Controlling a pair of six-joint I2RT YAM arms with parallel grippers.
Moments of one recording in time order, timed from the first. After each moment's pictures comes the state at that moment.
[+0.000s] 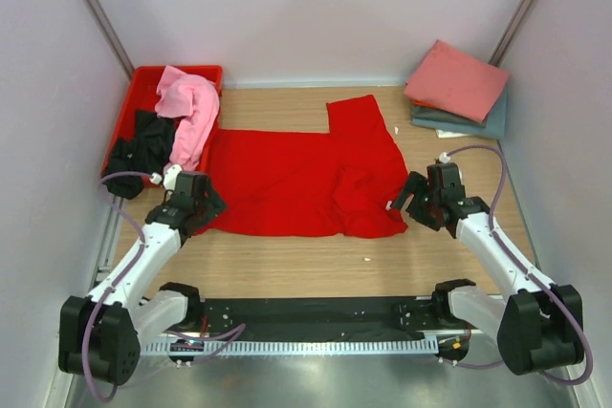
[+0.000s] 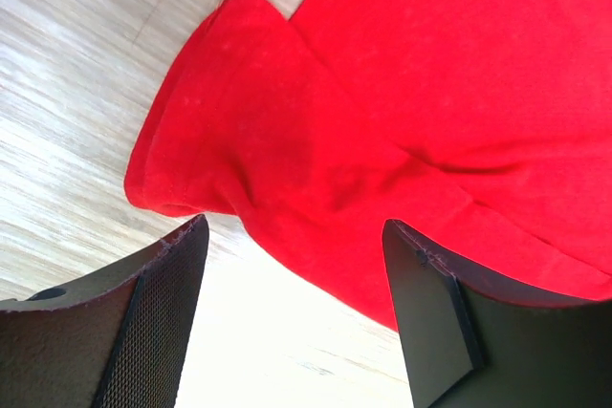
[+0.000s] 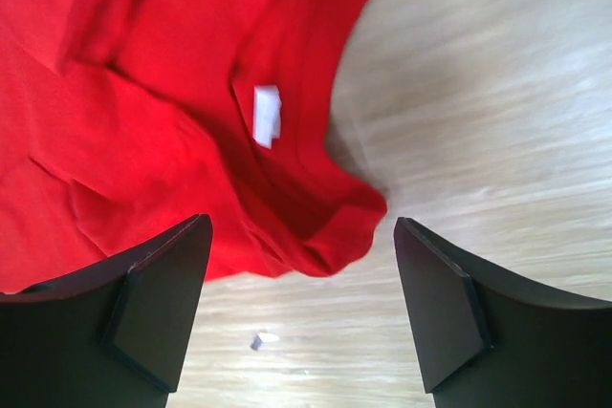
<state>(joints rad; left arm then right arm) -0.20 1.02 0.58 -0.49 -0.28 -0.78 0.15 1.04 0.62 -0.49 -0.02 0.63</state>
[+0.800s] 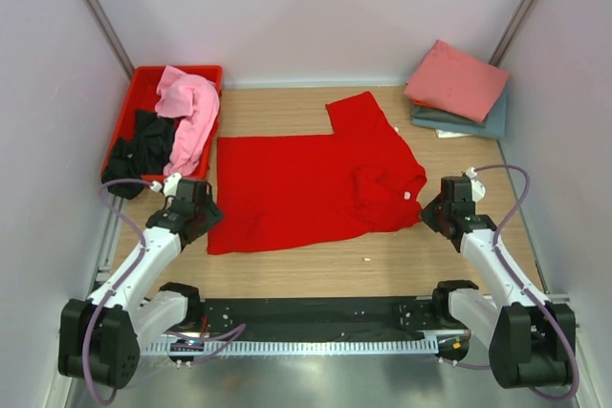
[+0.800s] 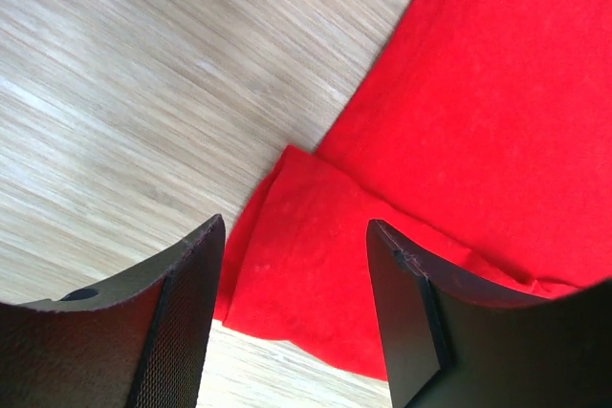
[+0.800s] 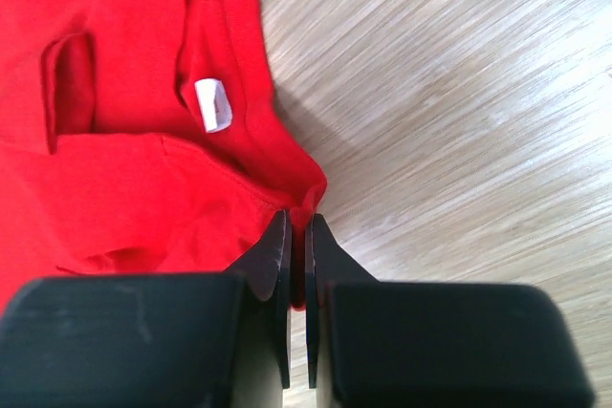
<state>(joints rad) -0.20 0.99 0.54 -0.54 -0.29 -0.79 0.03 0.94 0.45 -0.38 0.09 0.76</state>
